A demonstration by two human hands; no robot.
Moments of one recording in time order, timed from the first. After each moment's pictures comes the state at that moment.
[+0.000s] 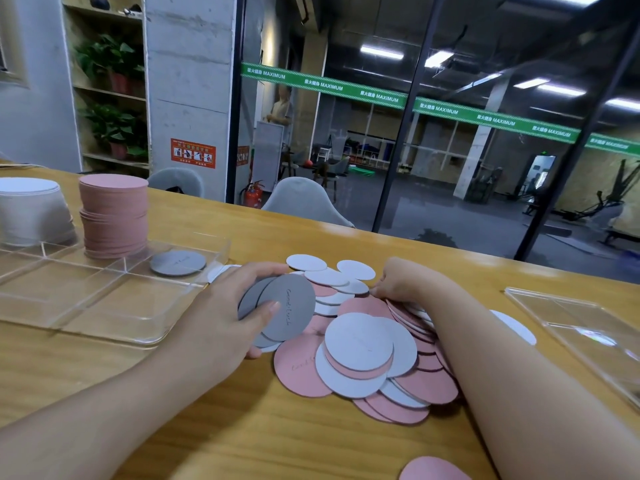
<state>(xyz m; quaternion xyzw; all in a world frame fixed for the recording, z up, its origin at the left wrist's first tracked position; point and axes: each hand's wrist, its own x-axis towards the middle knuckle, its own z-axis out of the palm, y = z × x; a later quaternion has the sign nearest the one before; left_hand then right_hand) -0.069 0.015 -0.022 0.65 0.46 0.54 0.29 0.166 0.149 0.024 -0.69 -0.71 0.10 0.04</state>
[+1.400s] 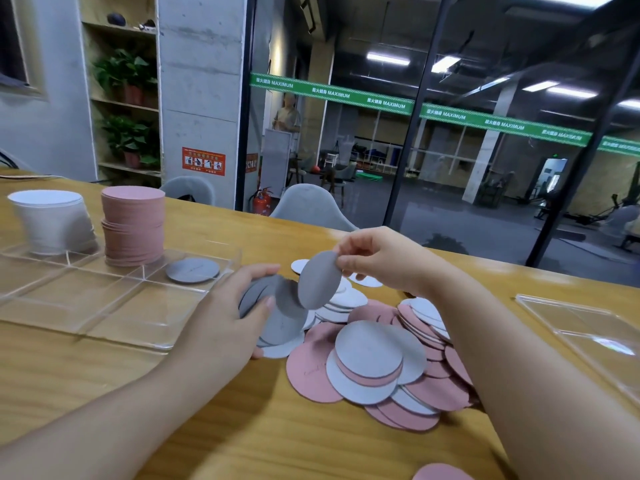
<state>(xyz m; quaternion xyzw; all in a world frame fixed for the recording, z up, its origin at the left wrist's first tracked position) -0.073 0.017 -0.021 0.59 0.49 0.58 0.29 0.124 0.096 0.068 -0.45 -0.84 0.21 0.23</state>
